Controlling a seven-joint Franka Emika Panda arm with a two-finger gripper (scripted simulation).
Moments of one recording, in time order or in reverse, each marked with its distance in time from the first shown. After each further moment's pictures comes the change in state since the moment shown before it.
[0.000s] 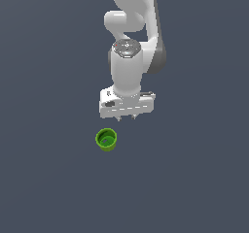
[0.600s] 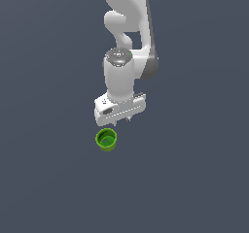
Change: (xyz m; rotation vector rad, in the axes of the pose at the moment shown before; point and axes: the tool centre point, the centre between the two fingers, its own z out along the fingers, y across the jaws) arm -0.002 0.021 0.023 -0.005 0.012 -0.265
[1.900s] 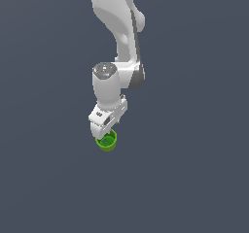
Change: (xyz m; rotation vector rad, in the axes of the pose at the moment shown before) arm -0.019 0.036 0.046 -0.013 0.034 -0.568
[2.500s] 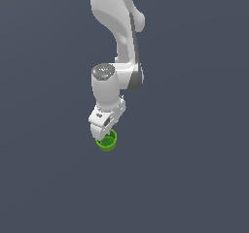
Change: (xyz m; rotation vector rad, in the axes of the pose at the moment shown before) arm -0.003 0.002 0.005 -0.003 0.004 -0.056
